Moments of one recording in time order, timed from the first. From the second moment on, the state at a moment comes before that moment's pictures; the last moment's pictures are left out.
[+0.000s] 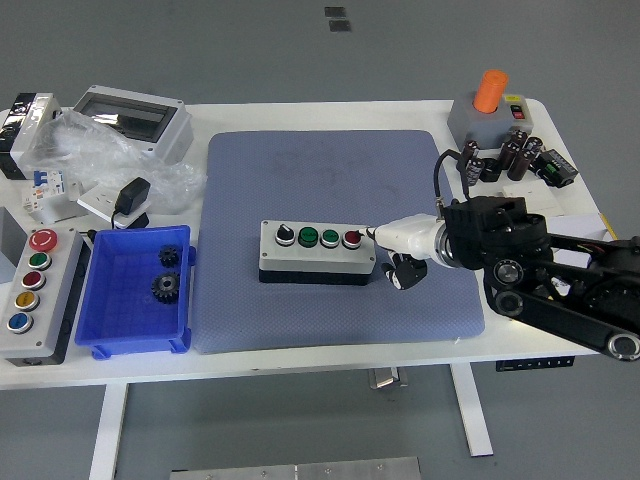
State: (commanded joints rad) left arm -0.08 0.23 -0.41 -0.26 0.20 0.08 0.01; right arm 0.90 -0.50 0.37 1.59 -1.53 0.43 -0.64
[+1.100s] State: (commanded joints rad) left arm -0.08 0.23 -0.41 -0.26 0.20 0.07 0.00; right arm 0.89 -0.51 0.37 1.59 -1.51 0.42 -0.62
